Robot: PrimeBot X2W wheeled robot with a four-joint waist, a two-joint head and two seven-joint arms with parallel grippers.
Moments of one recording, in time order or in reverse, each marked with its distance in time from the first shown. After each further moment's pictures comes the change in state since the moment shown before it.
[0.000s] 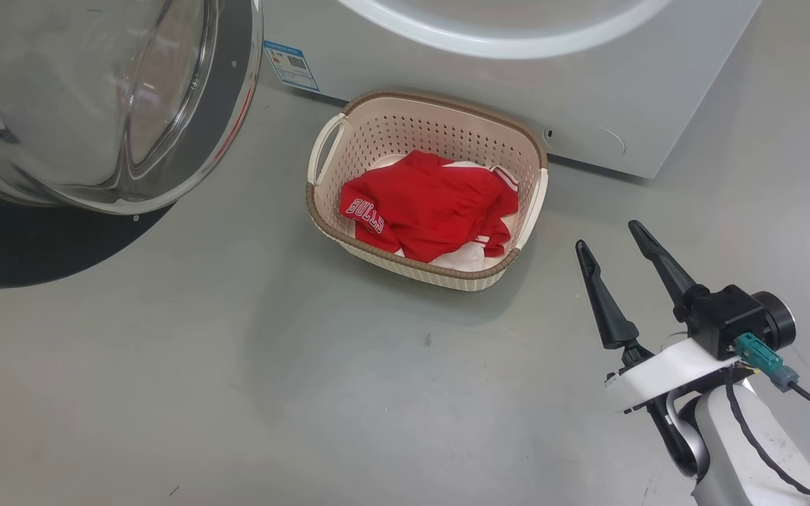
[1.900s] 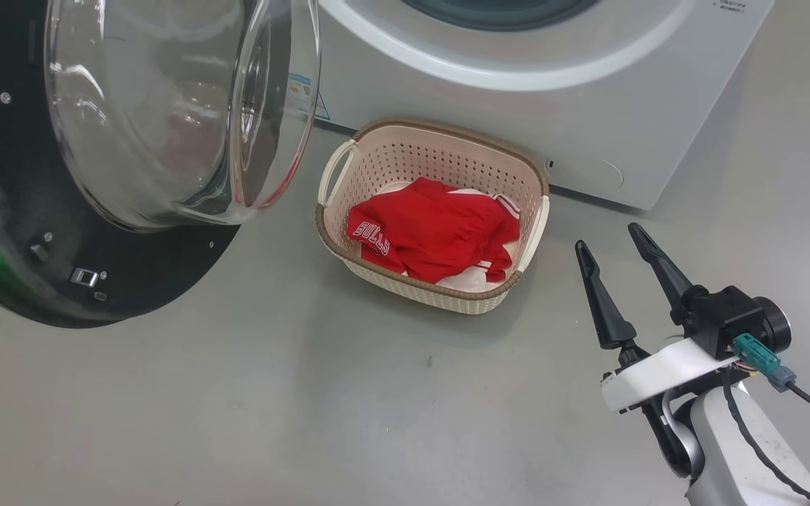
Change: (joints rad) left arm 0.021 -0.110 -0.078 0.054 -0.081 -0.164 0.541; right arm 0.002 0.023 -0.014 0.013 0.009 0.000 0.000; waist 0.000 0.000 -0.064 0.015
